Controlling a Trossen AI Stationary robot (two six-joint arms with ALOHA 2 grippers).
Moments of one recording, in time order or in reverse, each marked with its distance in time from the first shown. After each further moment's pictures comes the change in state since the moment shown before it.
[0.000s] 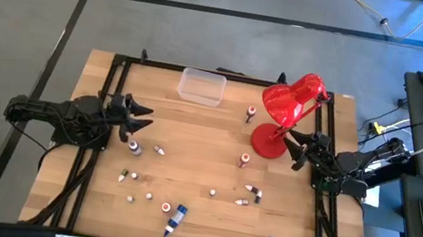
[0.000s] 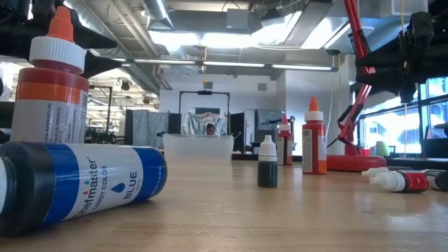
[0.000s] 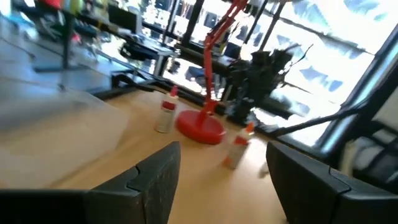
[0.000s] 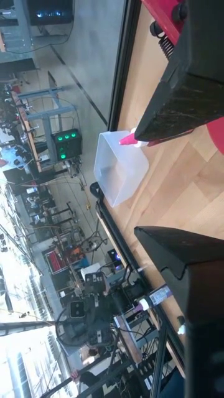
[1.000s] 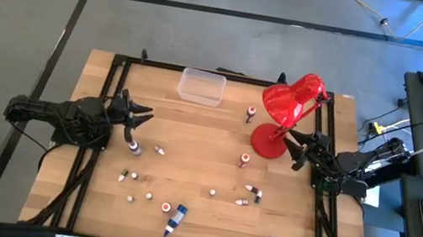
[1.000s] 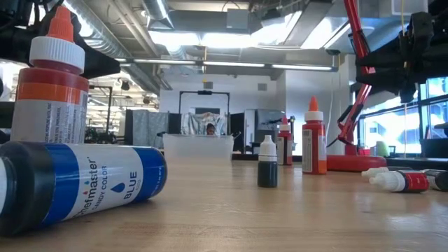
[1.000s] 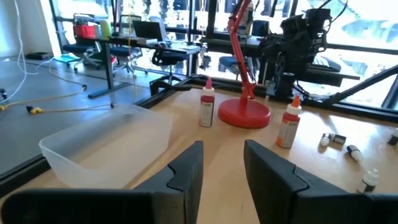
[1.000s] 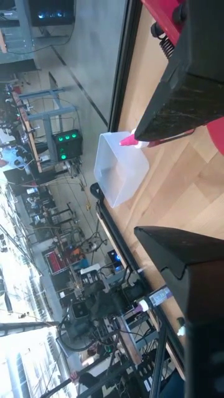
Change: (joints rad) left arm 0.000 0.000 -0.002 -0.072 -0.120 0.280; right arm 0.000 0.000 0.000 0.000 0.002 -0.006
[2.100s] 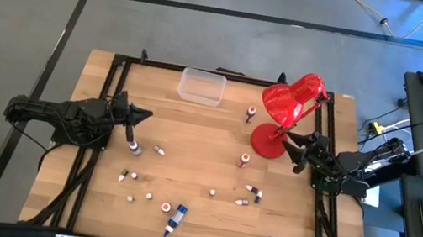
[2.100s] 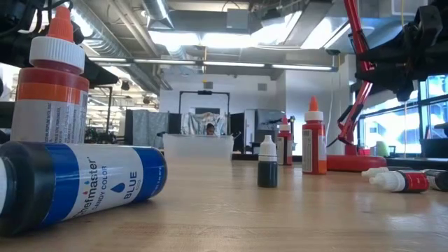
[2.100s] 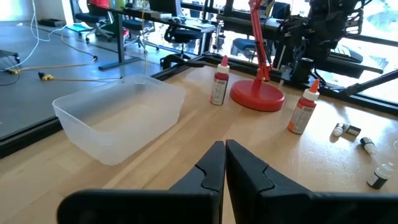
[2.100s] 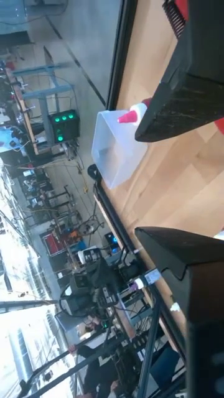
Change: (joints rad) left arm 0.000 0.000 0.001 -0.107 -0.047 -0.115; right arm 0.000 0.000 0.000 0.021 -0.077 0.002
